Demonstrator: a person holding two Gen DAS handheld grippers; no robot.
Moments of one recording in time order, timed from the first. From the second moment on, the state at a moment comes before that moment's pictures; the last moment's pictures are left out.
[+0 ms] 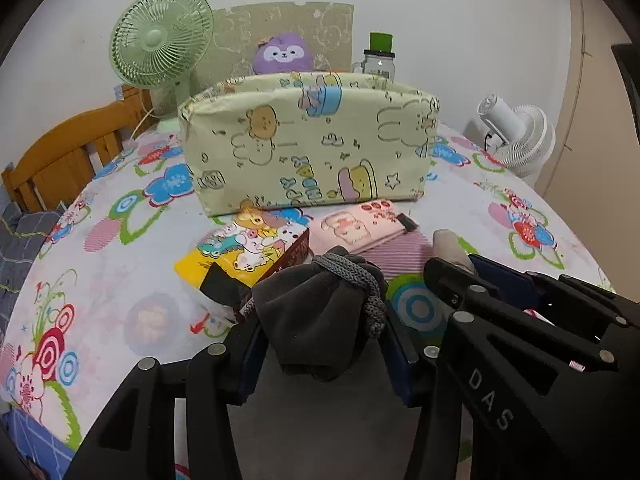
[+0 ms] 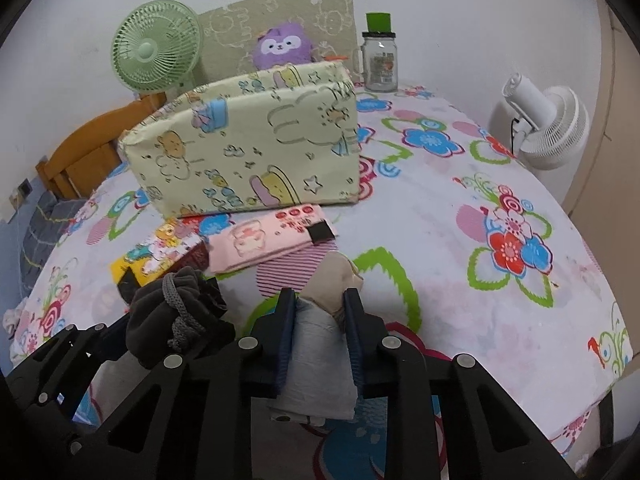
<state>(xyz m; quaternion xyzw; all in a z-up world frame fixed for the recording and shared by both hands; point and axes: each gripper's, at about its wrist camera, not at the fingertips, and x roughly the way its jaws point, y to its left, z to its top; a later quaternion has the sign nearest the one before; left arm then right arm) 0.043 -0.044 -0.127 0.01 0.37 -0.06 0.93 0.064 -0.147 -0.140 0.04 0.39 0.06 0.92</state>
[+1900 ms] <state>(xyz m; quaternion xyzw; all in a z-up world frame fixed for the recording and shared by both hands) 0.056 -0.035 0.014 0.01 0.27 -0.07 0.96 0.081 -0.134 0.009 0.02 0.28 0.09 0.96</state>
